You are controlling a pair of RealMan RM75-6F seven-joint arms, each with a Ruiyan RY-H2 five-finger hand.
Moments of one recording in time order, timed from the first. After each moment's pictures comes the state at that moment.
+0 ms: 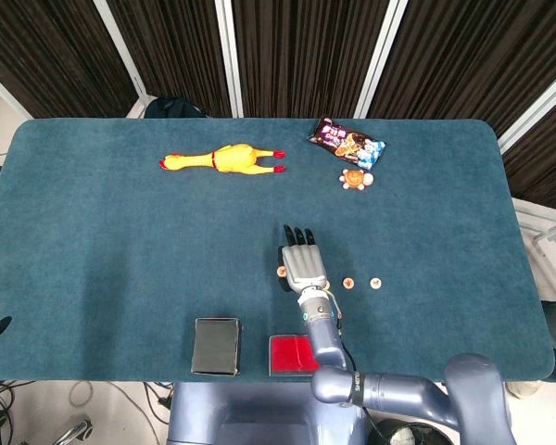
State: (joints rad) left arm -0.02 -1.06 -0.08 -1.61 1.47 1.57 -0.07; right arm 0.92 -1.95 0.40 -1.40 -0.57 1.17 -0.87
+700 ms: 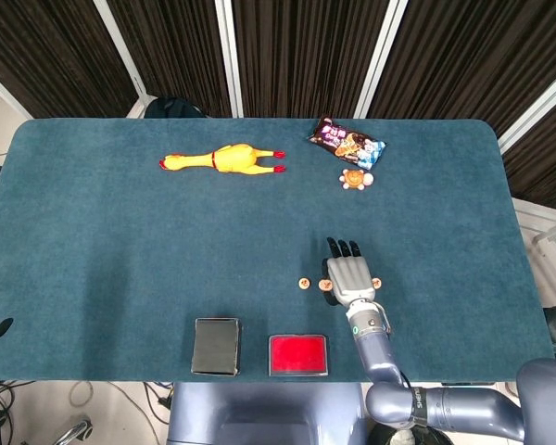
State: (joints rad) left arm -0.02 -1.06 -0.07 -1.61 1.48 1.57 -0.05; right arm 0.78 -1.66 0.25 -1.72 -0.56 1.23 -0.87
